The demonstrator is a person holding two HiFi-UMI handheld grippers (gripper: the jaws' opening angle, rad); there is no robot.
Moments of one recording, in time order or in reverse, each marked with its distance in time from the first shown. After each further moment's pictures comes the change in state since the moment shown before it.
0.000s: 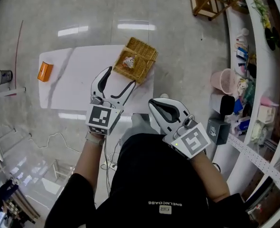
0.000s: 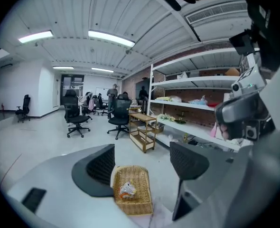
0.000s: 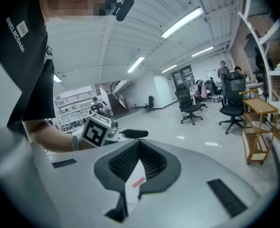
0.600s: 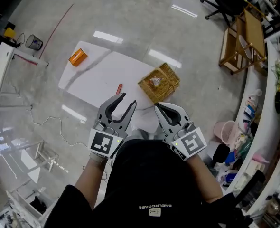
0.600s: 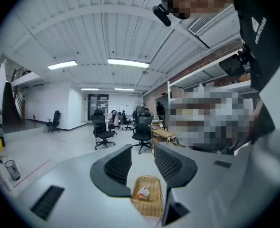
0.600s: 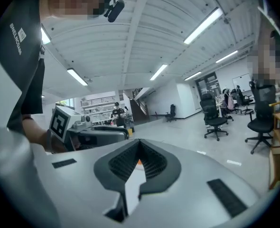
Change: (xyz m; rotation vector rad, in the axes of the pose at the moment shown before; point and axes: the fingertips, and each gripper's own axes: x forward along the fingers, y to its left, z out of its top) left arm -0.145 -0.017 0.066 -0.026 -0.185 0.304; right arm 0.024 0.044 0.048 -0.168 -0.114 0.261
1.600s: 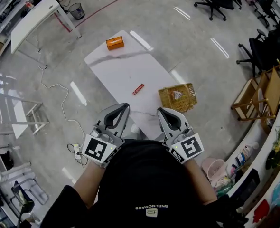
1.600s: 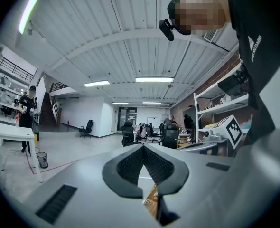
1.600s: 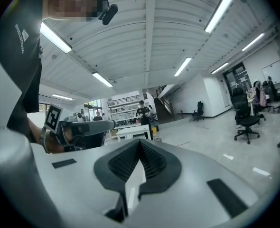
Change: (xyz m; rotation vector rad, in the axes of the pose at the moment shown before) left arm -0.139 0.020 0.014 -0.087 -0.183 0.375; right arm 0.035 0.082 0.001 -0.049 0.007 0.333
